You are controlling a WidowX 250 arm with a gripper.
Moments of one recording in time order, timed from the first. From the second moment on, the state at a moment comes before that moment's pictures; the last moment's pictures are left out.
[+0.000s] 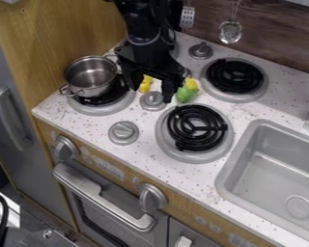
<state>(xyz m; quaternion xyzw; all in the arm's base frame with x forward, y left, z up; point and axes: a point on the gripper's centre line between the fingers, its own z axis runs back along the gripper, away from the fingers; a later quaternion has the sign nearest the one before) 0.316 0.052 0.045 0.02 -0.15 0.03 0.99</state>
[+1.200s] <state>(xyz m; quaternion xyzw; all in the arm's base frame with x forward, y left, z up) 0.368 0.168 -0.003 0.08 -0.10 0.11 0.99</state>
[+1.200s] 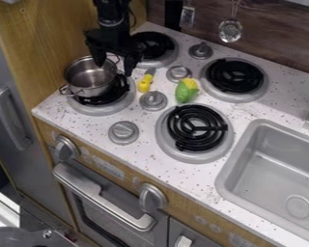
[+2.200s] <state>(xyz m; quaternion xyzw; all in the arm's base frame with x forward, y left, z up) 0.369 0.175 -0.043 0.06 -0.07 0.11 0.99</state>
